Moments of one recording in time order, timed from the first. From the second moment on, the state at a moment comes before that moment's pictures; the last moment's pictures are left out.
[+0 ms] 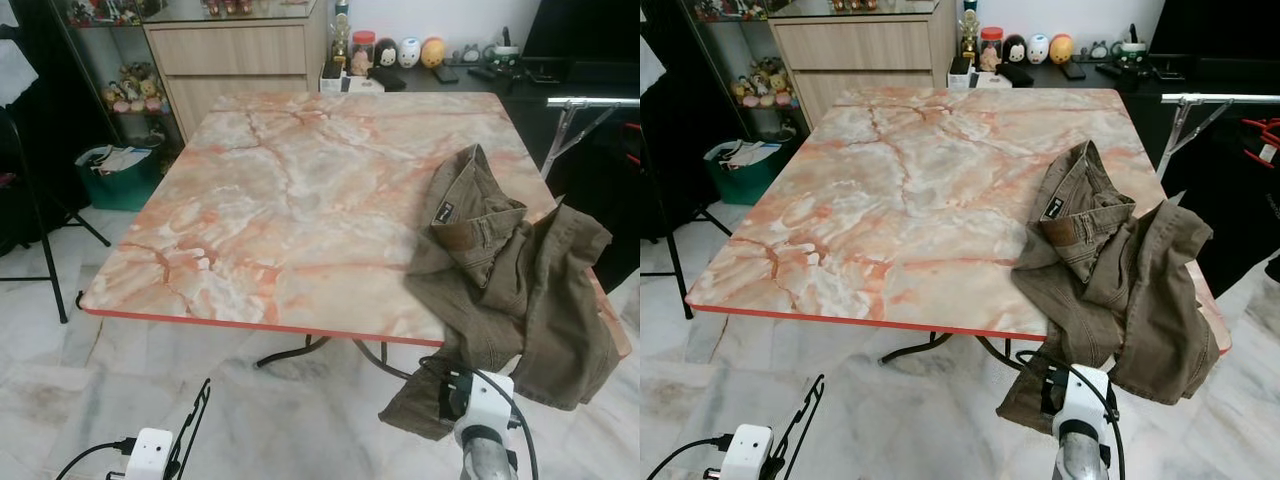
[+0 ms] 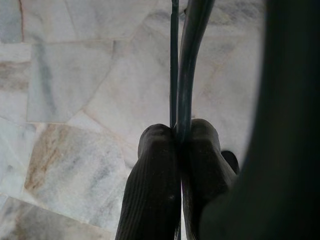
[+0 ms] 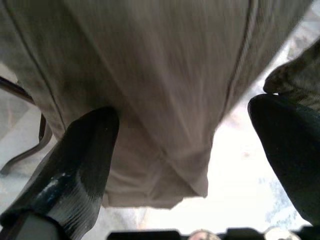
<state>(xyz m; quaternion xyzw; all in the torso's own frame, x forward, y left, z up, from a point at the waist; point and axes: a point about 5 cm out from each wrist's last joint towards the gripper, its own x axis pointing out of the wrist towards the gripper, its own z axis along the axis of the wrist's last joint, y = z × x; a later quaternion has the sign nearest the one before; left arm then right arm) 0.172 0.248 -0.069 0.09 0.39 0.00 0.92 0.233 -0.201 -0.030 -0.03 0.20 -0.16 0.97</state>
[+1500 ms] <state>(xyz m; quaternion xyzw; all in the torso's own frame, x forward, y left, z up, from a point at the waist) 0.170 0.249 -0.070 0.09 0.39 0.00 0.91 0.226 -0.188 -0.028 -0.01 0.16 -0.15 0.98</state>
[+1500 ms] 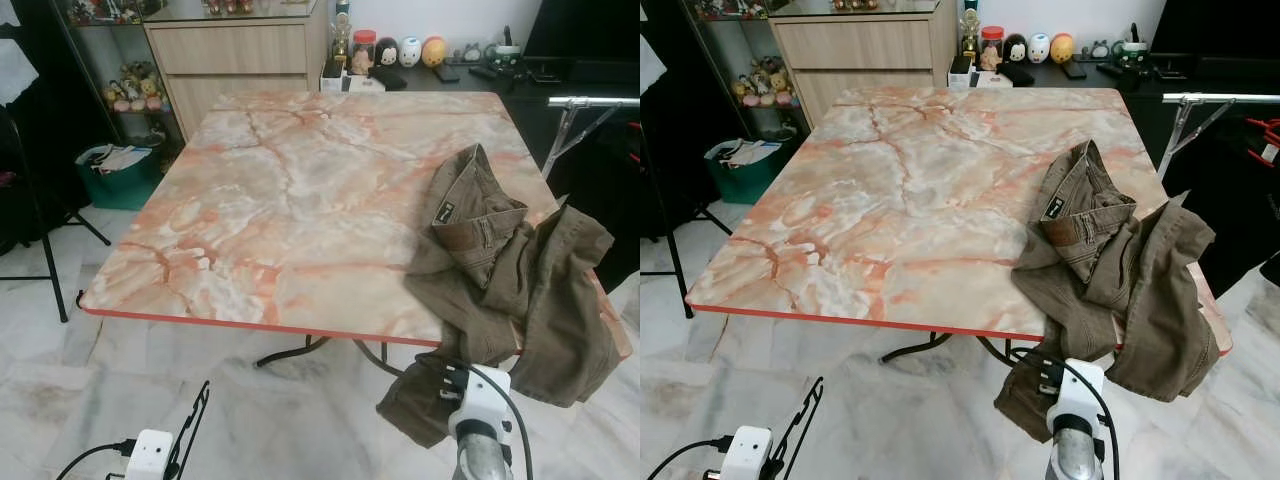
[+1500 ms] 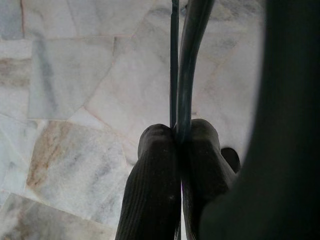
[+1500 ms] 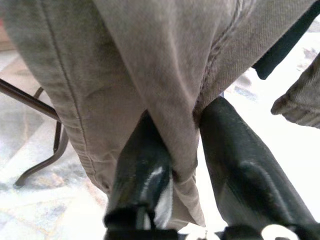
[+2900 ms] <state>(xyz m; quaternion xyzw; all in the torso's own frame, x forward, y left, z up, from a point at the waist) 0.175 0.248 -0.068 0.09 0.39 0.00 0.92 0.267 -0.185 0.103 -0.02 -0.08 -0.11 0.99</state>
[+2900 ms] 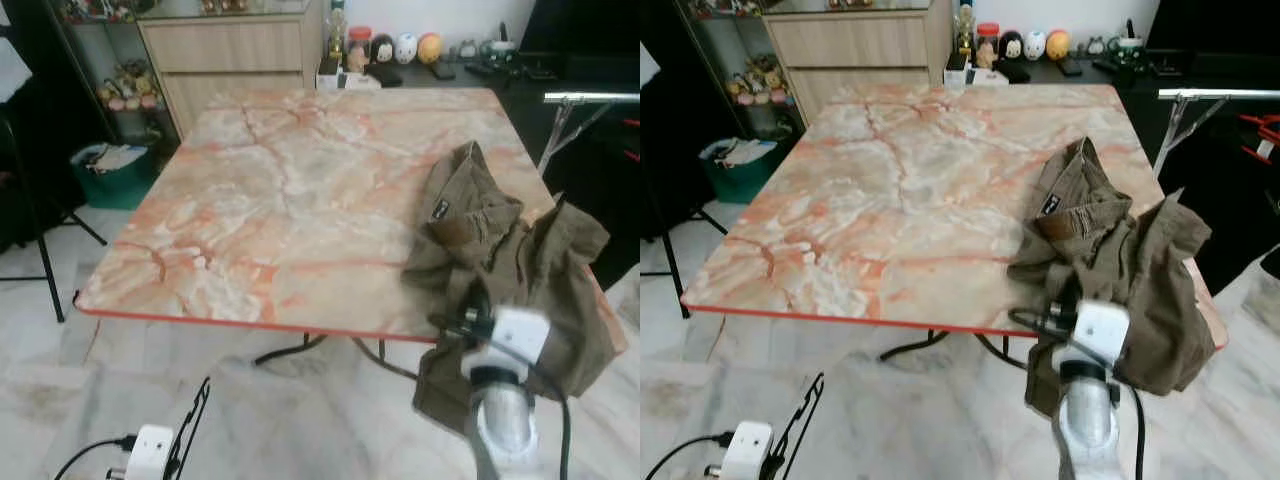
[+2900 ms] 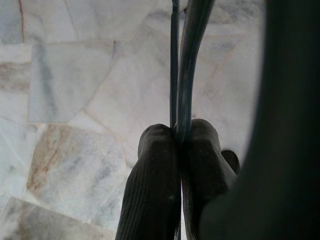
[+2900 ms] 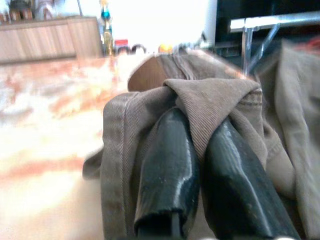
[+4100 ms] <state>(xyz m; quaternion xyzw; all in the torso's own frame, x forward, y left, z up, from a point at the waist) 0.179 0.248 -0.066 0.09 0.38 0.00 0.92 0.375 -0.230 0.119 -0.12 0.10 -0.12 0.98</state>
